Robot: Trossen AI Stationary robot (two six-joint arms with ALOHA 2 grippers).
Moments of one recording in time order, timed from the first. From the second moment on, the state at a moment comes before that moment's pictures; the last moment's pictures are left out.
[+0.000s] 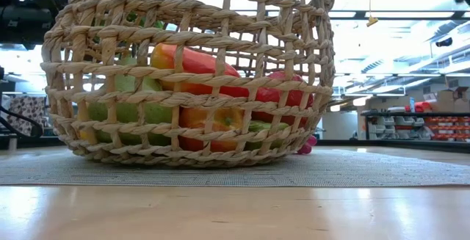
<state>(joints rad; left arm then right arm) -0.19 0.06 0.01 0.16 -0.45 -0.40 0.80 1.54 1.14 -1.48 -0.09 1.77</state>
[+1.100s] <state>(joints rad) -0.19 0.06 0.01 0.16 -0.45 -0.40 0.79 1.32 0.67 -1.10 -0.16 2.01</state>
